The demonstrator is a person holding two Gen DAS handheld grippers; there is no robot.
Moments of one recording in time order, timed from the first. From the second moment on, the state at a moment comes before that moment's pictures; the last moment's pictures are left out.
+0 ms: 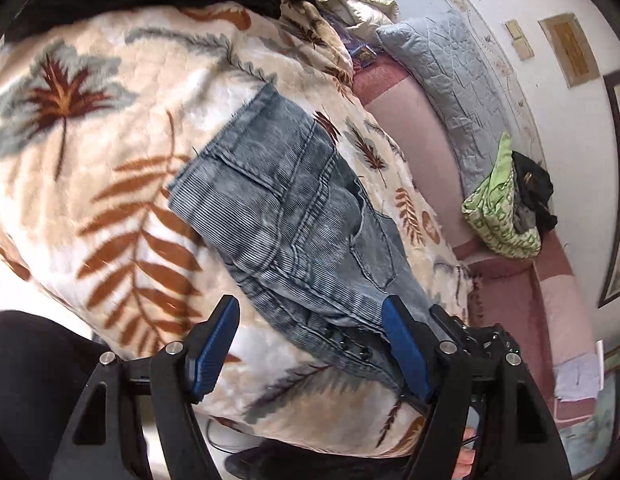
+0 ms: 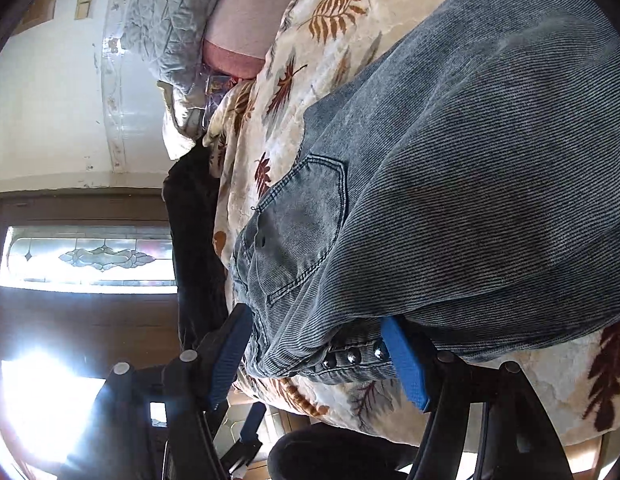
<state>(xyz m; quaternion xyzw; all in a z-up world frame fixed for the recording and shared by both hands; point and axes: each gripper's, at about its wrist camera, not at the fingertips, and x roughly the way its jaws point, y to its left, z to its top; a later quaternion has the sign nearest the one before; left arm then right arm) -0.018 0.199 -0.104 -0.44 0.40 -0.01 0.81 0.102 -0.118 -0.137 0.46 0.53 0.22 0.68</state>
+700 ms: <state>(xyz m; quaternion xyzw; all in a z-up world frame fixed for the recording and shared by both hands) 0.022 0.223 -0.065 -0.35 0.33 0.09 0.88 0.100 -0.123 -0.112 0.40 0.50 0.25 0.73</state>
